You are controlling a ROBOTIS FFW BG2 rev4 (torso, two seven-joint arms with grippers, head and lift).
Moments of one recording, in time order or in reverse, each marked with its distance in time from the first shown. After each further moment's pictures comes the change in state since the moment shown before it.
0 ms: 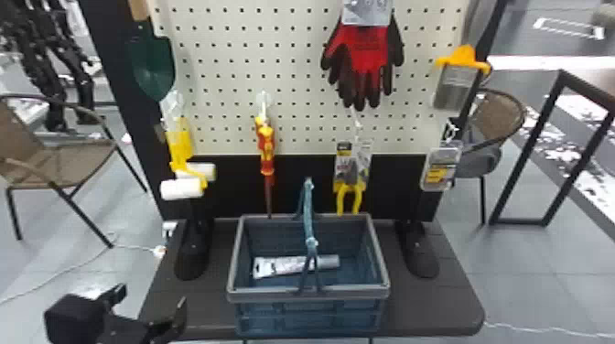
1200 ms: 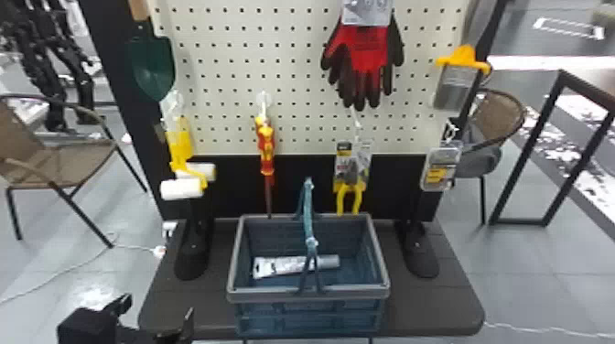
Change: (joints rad) left arm 0.041 0.000 -0.041 0.010 -0.024 -0.040 0.049; right arm 0.000 -0.001 0.000 -0.006 0.005 0.000 0.000
